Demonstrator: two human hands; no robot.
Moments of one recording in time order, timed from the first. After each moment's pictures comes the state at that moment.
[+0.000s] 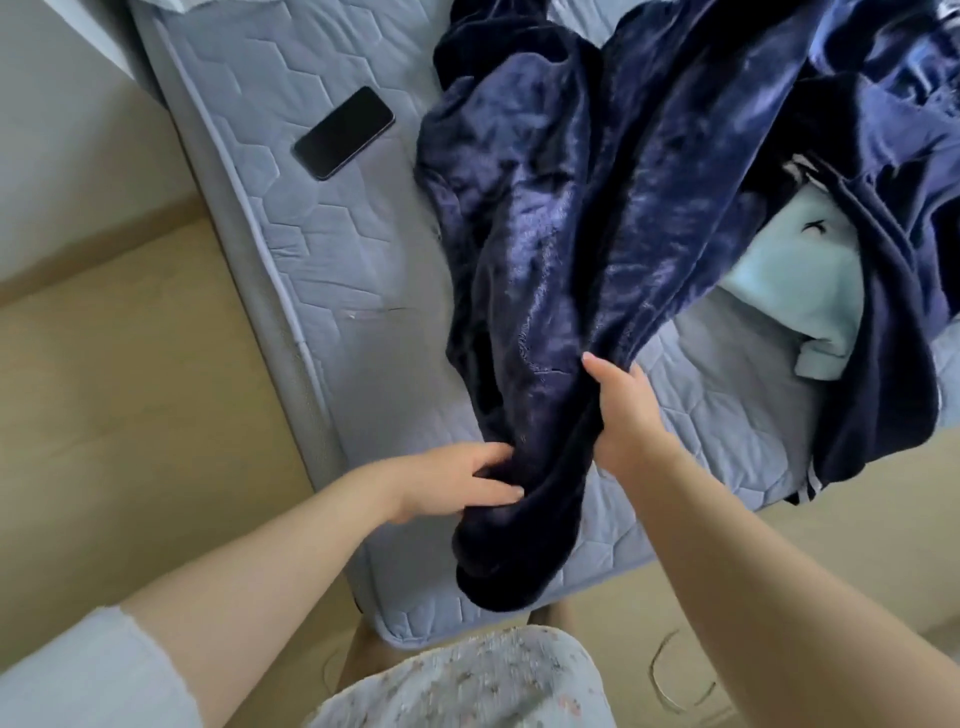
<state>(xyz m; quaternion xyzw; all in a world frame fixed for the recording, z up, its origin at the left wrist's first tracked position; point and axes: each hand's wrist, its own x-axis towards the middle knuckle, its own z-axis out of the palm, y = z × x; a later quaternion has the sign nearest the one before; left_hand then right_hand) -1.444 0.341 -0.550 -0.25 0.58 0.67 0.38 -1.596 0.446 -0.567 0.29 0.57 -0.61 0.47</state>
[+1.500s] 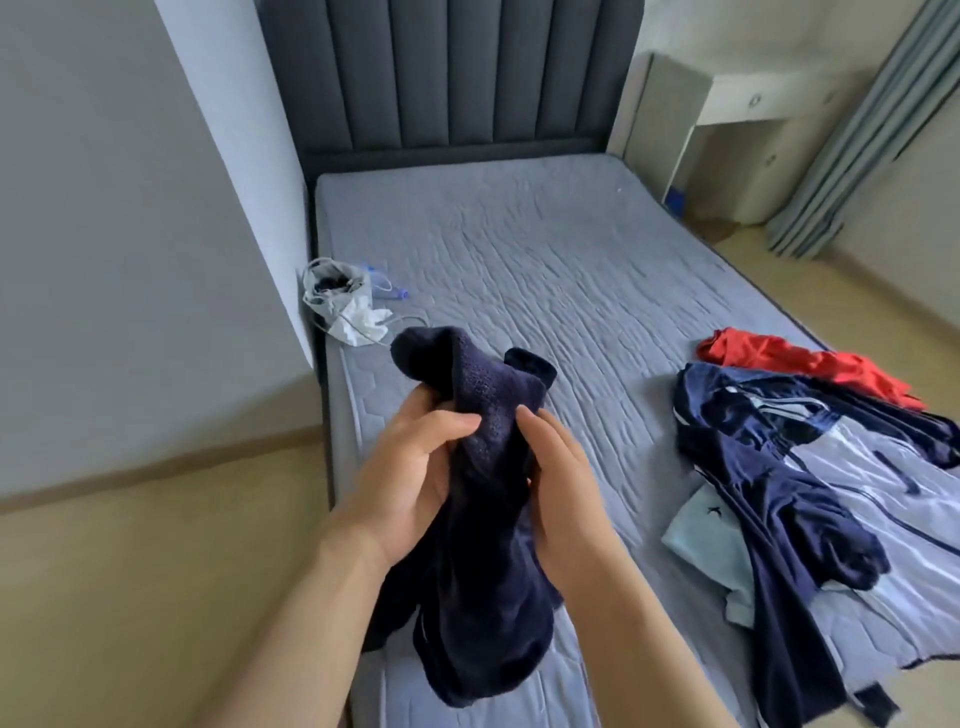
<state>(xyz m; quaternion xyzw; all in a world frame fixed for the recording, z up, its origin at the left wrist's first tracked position) -1.412 0.295 -0.208 -0.19 0.39 0.87 -0.23 -1.505 0.379 -0.237 -0.12 0.54 -0.69 0.47</state>
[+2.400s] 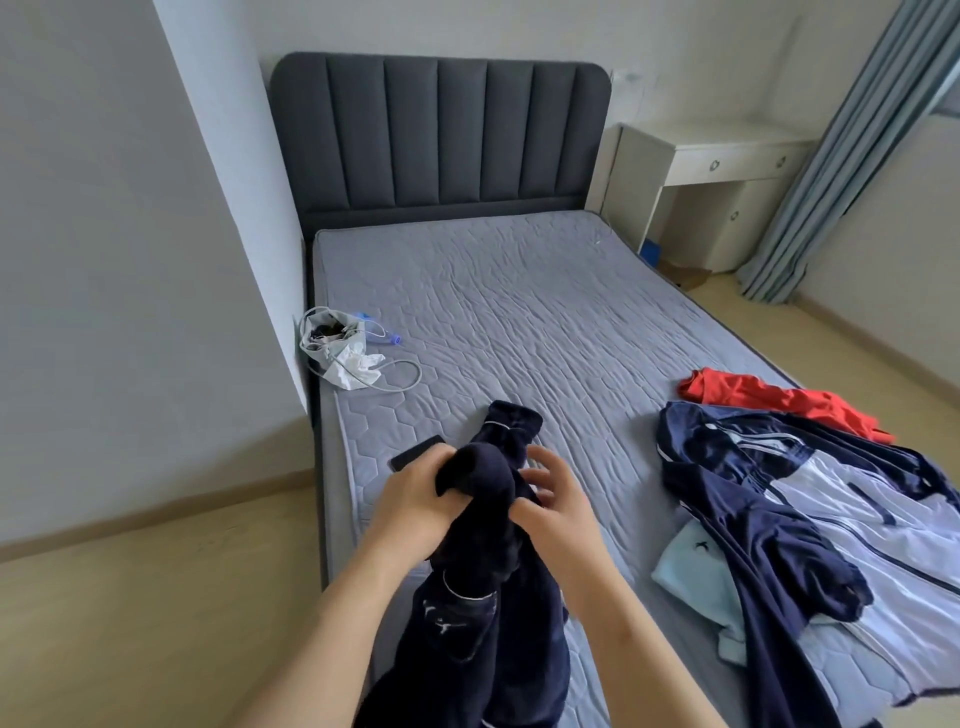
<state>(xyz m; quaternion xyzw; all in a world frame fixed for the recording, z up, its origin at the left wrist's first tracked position) -1.416 0.285 -0.240 -0.36 0.80 0.44 -0.18 -1.514 0.400 -0.239 -0.24 0.71 -0.57 0.34</state>
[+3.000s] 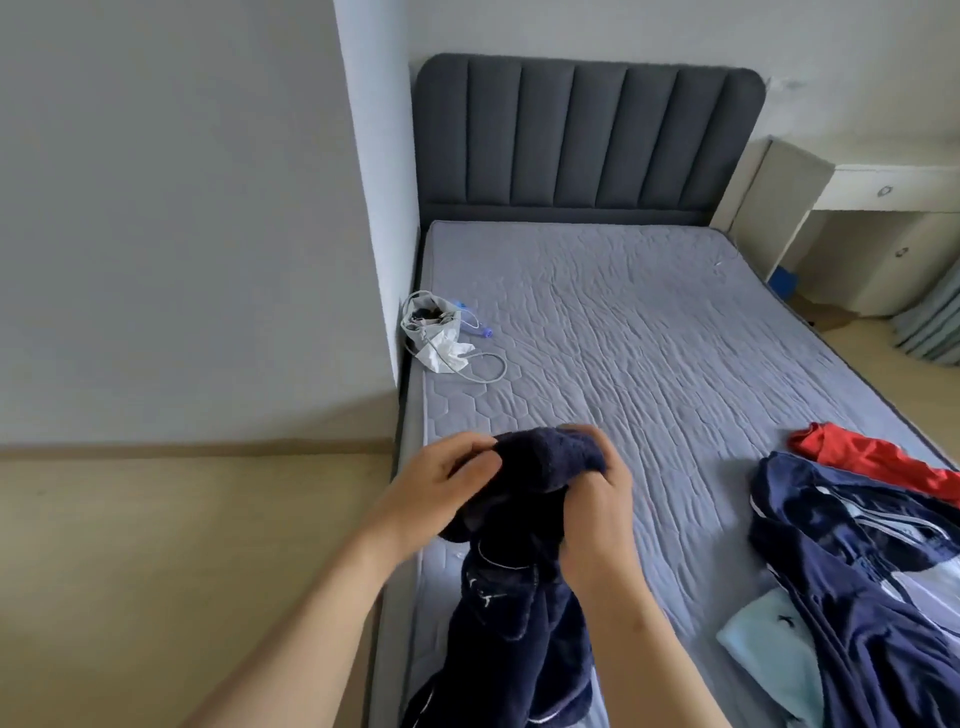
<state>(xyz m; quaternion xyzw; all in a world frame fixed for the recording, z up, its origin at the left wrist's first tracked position) -1.374 0.289 -0.210 -0.28 0.74 0.55 -0.26 -1.497 0.372 -0.203 -0.23 0.59 -0.69 0.35</state>
